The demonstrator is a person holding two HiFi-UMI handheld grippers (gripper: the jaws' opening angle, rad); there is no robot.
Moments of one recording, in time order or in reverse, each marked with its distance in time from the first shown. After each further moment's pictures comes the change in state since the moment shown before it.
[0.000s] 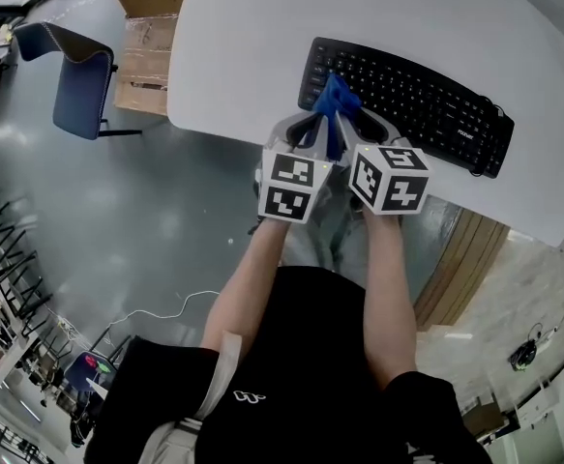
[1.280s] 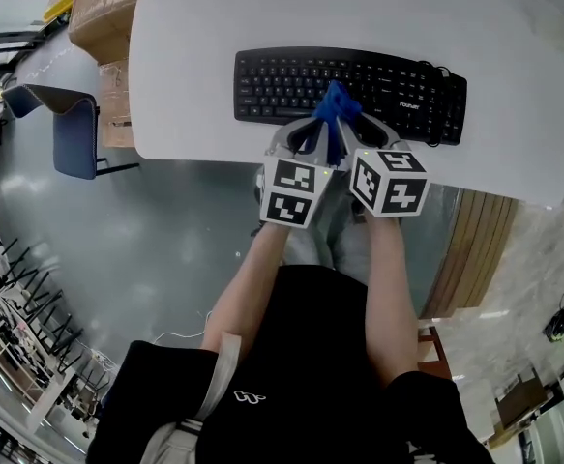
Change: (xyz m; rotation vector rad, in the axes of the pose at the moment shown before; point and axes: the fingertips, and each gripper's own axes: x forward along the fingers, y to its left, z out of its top) left arm 0.042 -0.113 0.018 0.145 0.051 -0.109; right arm -0.078 -0.099 -0.007 0.113 -0.060 -0.095
